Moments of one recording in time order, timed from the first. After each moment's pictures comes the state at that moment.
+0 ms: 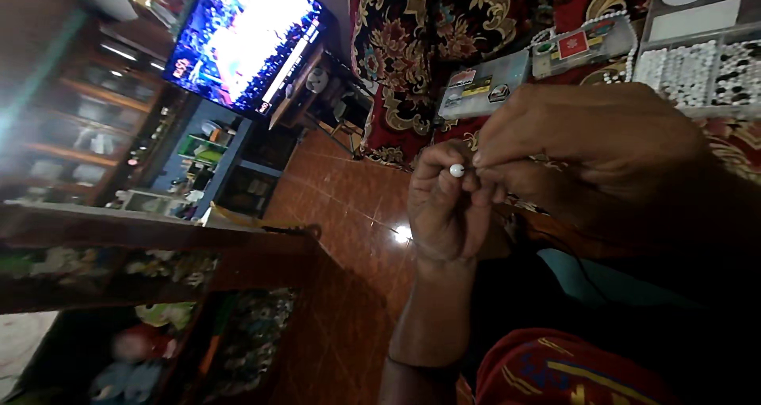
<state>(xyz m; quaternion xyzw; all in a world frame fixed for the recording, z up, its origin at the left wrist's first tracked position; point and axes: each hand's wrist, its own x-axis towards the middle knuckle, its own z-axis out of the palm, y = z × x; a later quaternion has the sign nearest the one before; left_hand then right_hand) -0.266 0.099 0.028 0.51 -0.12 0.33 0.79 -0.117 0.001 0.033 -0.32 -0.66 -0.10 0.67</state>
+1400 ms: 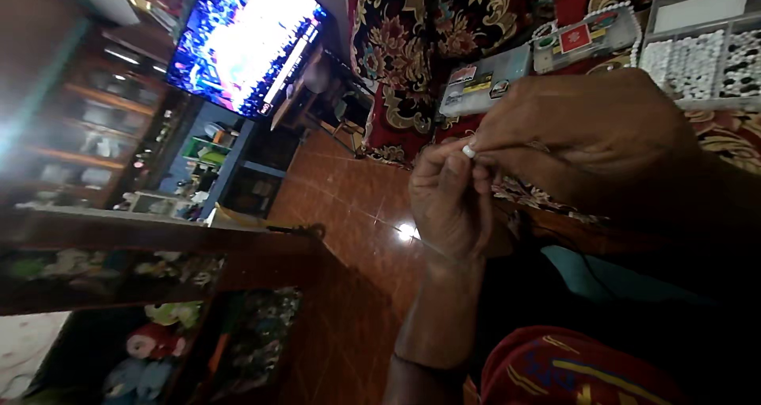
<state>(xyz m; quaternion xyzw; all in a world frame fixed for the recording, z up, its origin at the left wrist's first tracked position) -0.258 0.091 0.027 0.54 -0.03 0.42 0.73 -0.113 0.012 0.025 -0.34 -0.64 -0.10 0.68</state>
